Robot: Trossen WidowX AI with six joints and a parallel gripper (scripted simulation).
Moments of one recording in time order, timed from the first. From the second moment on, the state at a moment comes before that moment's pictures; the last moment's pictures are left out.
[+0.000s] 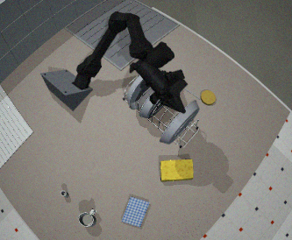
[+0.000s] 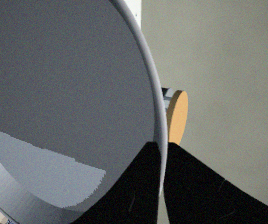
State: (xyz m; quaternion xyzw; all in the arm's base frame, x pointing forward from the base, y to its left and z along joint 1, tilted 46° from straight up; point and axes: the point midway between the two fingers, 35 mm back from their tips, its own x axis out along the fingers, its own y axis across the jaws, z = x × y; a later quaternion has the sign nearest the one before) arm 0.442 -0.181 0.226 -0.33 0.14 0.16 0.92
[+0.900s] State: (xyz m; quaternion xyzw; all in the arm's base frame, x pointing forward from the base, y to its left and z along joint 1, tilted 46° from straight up) arm 0.443 -0.147 0.265 -0.34 0.13 0.16 0.92
